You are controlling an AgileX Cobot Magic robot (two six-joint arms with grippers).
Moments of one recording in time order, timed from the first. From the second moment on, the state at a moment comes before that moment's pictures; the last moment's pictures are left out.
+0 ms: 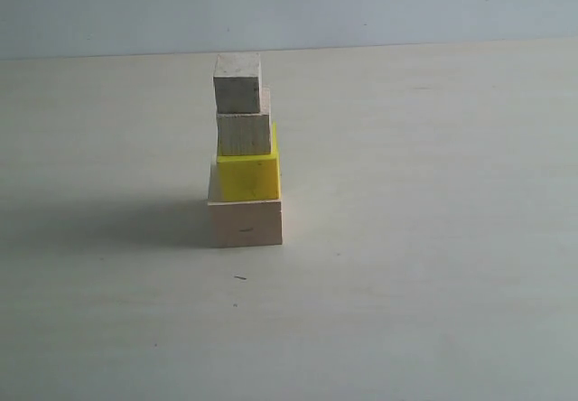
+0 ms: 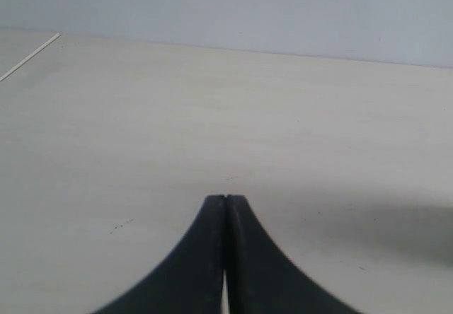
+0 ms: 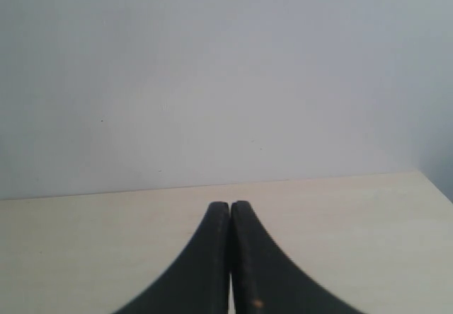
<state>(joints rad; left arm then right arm) 0.06 0.01 0.00 -0.01 0.37 -0.03 -0.01 0.46 -0.53 0.05 0.30 -0.01</state>
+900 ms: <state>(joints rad) 0.06 0.01 0.00 -0.01 0.37 -0.03 -0.01 0.03 -0.19 0.07 0.29 0.00</state>
